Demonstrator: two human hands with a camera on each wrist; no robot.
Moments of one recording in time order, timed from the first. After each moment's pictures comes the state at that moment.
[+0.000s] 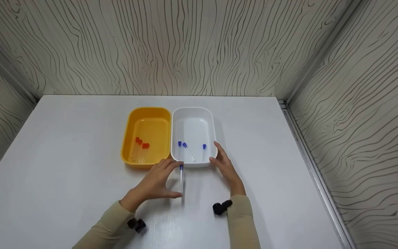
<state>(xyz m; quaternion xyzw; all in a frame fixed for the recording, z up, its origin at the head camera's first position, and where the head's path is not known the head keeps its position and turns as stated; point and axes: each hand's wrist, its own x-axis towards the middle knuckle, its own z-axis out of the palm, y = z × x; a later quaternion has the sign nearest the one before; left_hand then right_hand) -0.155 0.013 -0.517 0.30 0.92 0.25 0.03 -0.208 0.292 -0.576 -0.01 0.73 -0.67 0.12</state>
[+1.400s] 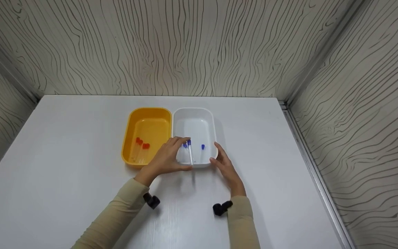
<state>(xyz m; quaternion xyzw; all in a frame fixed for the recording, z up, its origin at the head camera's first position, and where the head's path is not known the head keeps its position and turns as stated) -0.210 0.041 -0.491 0.27 0.93 0.25 -0.04 -0.207 0.293 -0.577 -0.02 0.74 -0.66 0.12</state>
